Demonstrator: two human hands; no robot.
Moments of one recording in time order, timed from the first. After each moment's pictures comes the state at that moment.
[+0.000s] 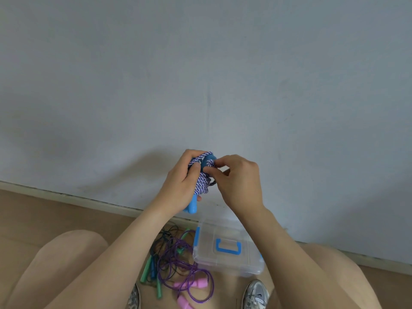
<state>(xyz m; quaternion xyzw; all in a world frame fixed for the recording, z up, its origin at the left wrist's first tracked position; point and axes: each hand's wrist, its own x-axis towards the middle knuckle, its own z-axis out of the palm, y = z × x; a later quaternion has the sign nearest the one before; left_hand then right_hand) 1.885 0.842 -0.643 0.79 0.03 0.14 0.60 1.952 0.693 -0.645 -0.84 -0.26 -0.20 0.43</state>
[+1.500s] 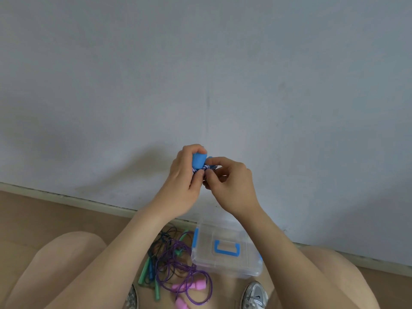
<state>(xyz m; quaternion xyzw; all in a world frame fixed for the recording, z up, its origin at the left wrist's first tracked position) 1.884 0.847 -0.643 0.86 -0.06 0.20 0.47 1.934 0.695 -0.631 -0.82 -0.22 -0.03 0.53</state>
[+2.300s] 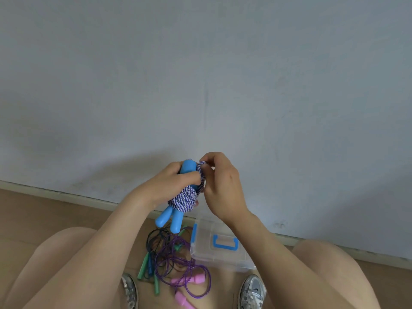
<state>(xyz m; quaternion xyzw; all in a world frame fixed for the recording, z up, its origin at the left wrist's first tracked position) 1.877 0.860 -0.619 0.75 0.07 -0.08 0.65 1.926 0.708 -0.651 -0.81 -0.30 -0.15 0.47</state>
